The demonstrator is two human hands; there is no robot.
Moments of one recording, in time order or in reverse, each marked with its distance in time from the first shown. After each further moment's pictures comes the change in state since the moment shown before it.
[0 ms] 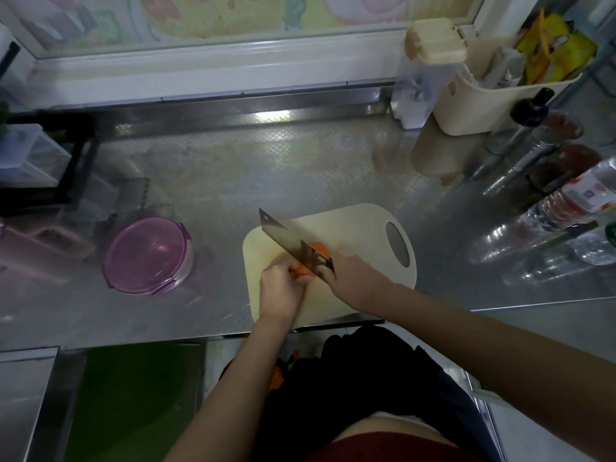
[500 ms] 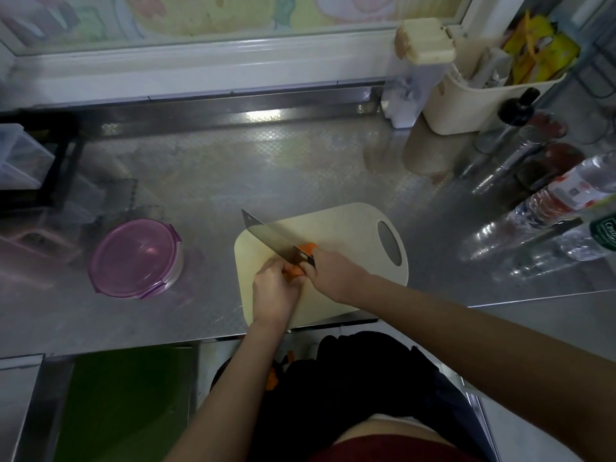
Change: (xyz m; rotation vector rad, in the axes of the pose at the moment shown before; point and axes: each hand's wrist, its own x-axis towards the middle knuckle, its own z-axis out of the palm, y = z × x) left_hand -0.003 0.002 0.000 0.025 0.020 0.006; right_hand 0.020 -0.007 0.009 -0.011 -0.038 0.035
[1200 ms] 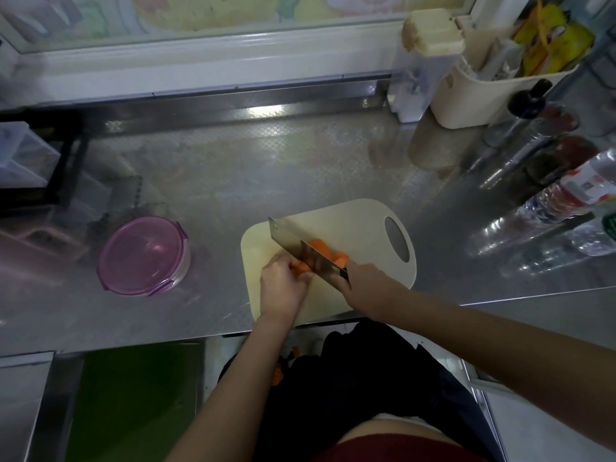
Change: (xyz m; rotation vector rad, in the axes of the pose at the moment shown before) left_hand 0.006 0.000 -0.001 0.006 -0.019 -0.013; right_hand -0.034 0.028 -0.001 -0.093 -0.025 0.058
